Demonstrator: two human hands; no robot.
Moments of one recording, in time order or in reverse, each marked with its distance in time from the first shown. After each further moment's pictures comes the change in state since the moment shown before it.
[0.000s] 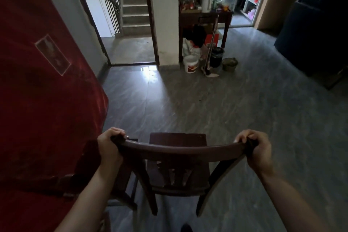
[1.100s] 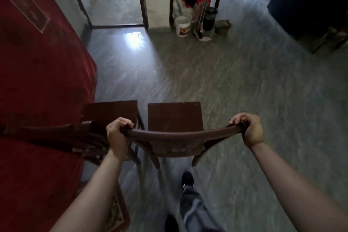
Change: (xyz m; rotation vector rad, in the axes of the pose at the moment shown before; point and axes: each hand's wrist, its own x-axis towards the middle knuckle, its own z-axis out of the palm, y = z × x) left_hand -0.054 -0.069 -0.144 0.171 -0.126 -0.021; right_hand -0.119 0.083 0.006 -0.233 0.147 0.036
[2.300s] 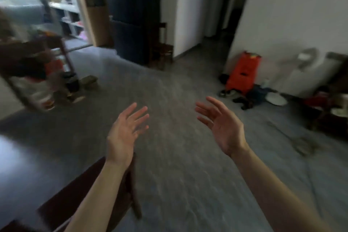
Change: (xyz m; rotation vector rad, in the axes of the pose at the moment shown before) left_hand -0.215 0.135 0.297 -0.260 -1.183 -0.282; right_hand -0.256 -0.240 -0.159 0.339 0.528 -0.302
